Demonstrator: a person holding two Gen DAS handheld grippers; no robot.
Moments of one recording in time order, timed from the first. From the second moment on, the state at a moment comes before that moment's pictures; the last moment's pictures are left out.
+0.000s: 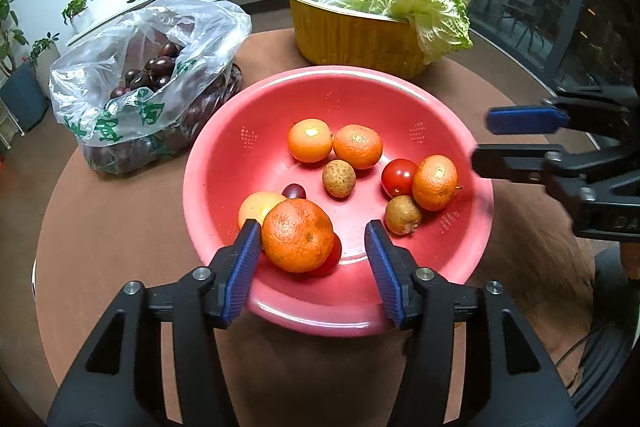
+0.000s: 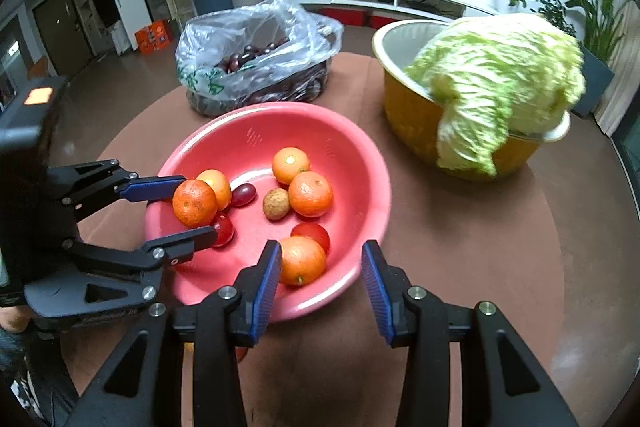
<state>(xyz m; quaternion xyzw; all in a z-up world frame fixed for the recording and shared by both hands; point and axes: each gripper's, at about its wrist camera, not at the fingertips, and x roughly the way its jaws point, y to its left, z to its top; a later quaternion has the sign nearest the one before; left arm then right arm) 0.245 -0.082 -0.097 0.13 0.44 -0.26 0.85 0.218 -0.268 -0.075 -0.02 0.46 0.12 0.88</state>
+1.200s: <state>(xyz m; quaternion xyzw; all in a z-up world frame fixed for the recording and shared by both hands) 0.123 -0.012 -0.099 0.08 0.42 -0.24 0.87 0.138 -0.234 -0.114 -0.01 0.47 0.15 0.87</state>
